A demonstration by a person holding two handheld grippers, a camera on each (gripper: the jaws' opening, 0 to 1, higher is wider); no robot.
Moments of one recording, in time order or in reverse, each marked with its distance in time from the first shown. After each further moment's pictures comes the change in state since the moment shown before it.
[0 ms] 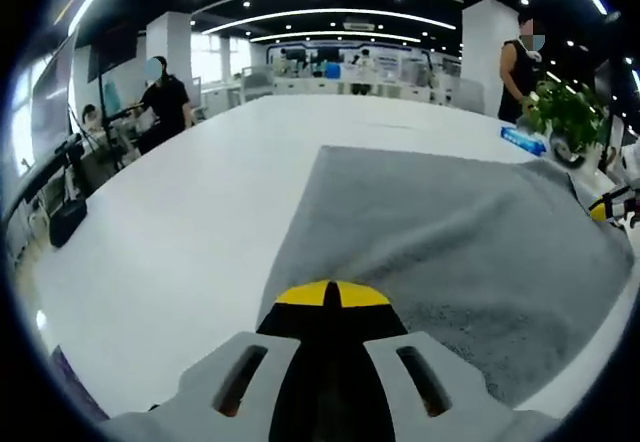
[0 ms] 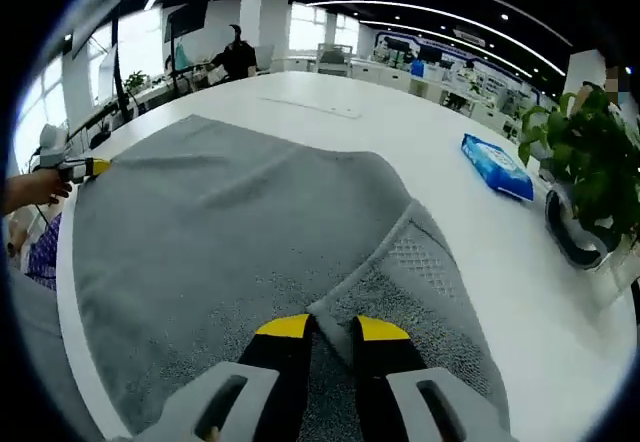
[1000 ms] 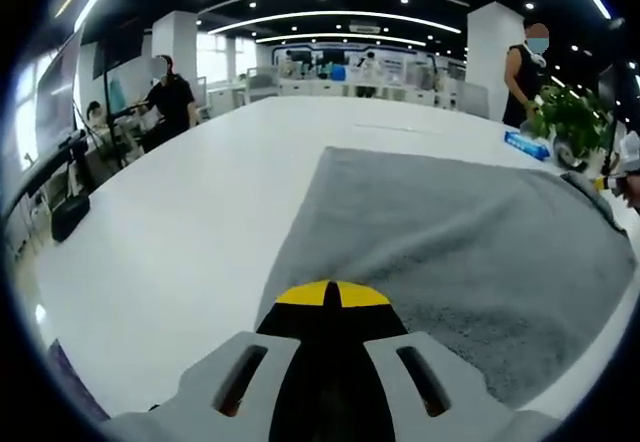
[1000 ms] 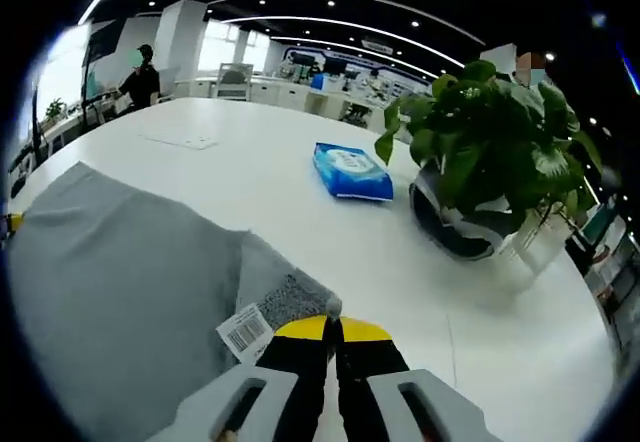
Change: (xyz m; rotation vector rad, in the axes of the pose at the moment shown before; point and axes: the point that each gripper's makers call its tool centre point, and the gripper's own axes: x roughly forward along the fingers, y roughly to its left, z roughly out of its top) left arm 0.002 0.001 0.000 -0.018 -0.011 0.019; right arm -0.028 -0.180 0.002 0.166 -0.097 -0.421
